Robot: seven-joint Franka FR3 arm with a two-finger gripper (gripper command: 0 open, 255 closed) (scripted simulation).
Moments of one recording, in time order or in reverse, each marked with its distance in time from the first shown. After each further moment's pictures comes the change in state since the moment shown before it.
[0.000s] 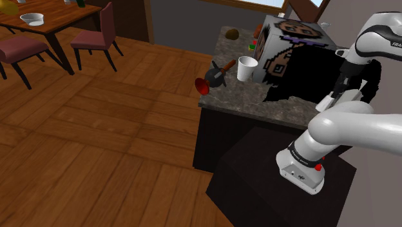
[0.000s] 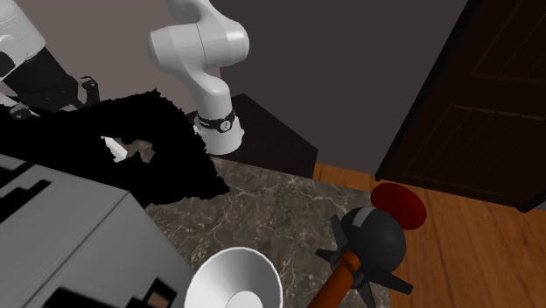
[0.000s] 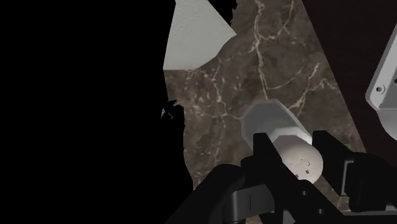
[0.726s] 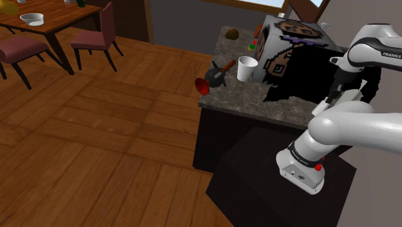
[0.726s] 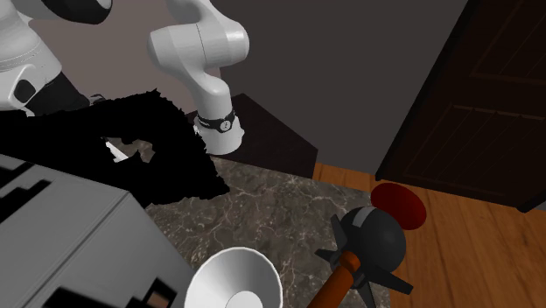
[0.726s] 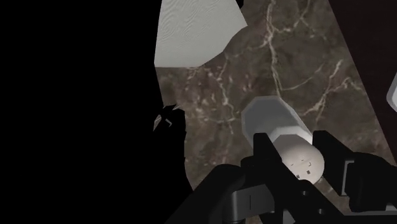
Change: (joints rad) arm -0.001 0.024 -0.081 -0.063 -0.068 0.098 0.019
